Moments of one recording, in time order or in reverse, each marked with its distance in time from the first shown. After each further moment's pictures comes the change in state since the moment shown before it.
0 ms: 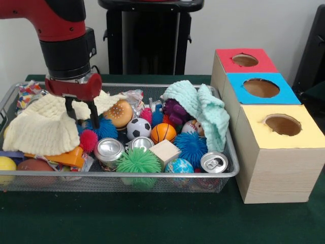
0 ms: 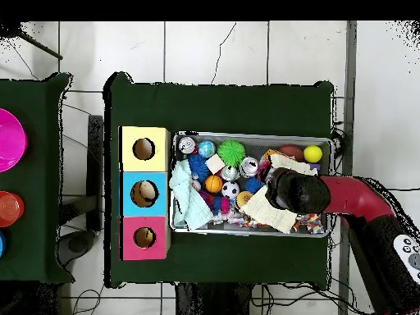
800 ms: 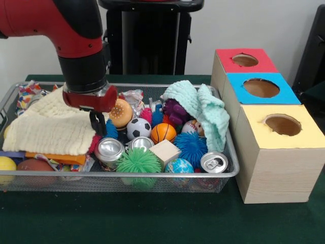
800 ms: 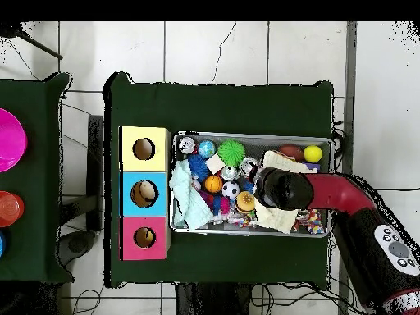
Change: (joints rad) arm 0.062 0.052 -0.046 -0.025 0.005 -0.020 0.000
